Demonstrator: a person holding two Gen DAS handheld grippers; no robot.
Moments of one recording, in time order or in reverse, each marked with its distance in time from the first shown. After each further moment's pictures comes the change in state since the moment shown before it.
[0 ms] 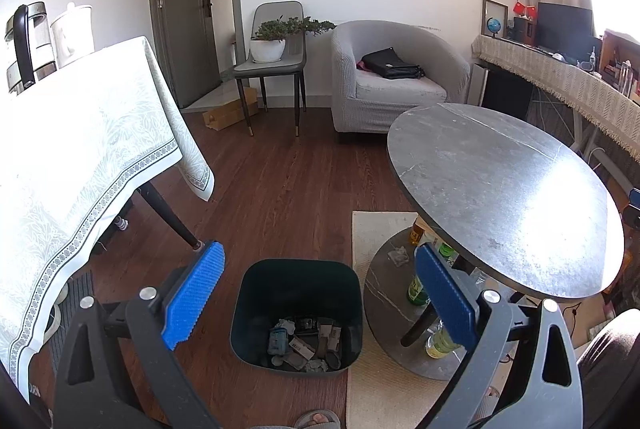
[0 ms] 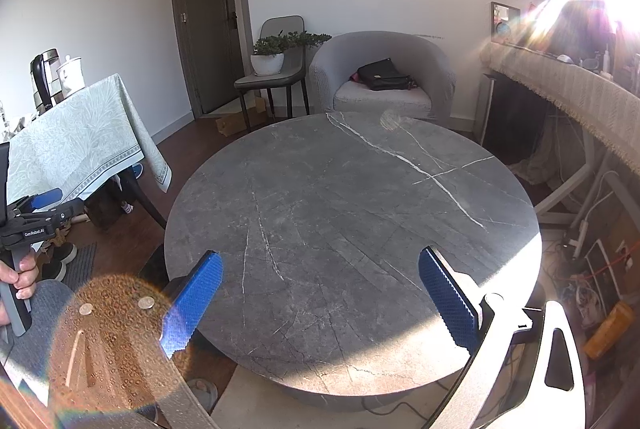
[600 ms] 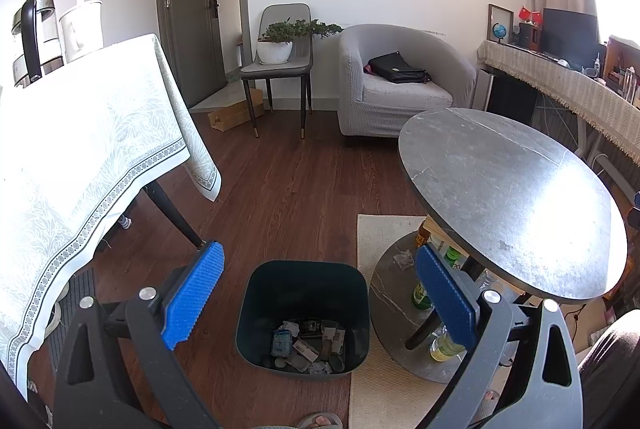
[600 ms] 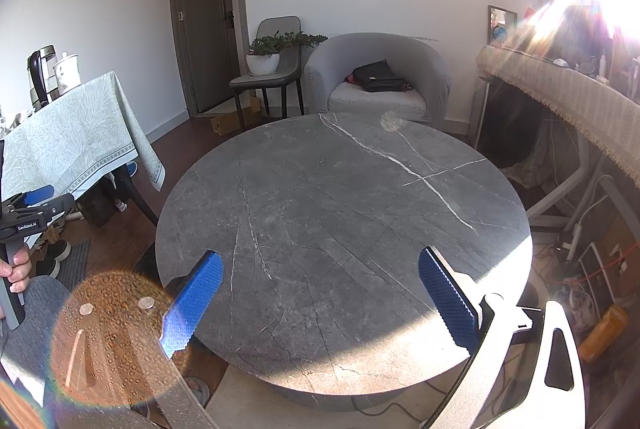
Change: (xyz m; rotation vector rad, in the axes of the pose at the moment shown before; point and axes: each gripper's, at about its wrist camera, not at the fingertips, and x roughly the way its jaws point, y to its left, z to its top) left arm 0.000 0.009 -0.001 -0.024 -0.010 0.015; right arm -0.001 -0.008 -0.001 -0.010 -0.006 -0.022
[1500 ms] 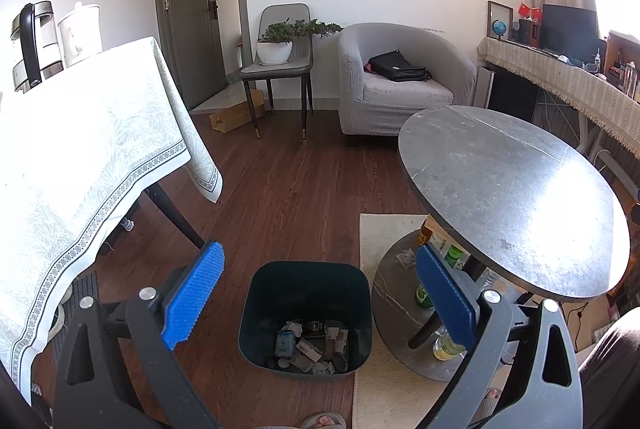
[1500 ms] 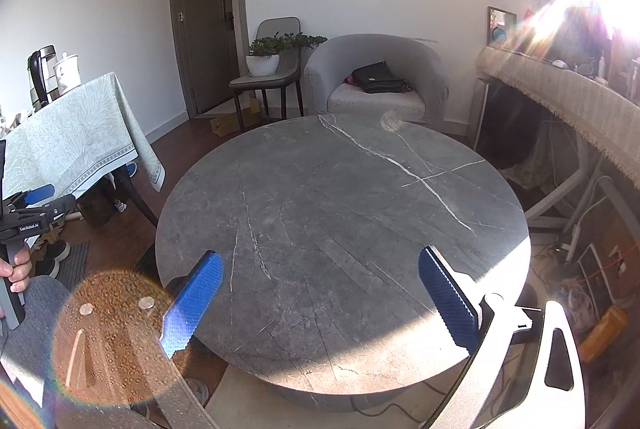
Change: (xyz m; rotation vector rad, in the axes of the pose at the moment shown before) left arm 0.000 -0.007 0.002 0.014 0.000 0.010; right arm -0.001 -0.002 0.000 0.000 -0.003 -0.001
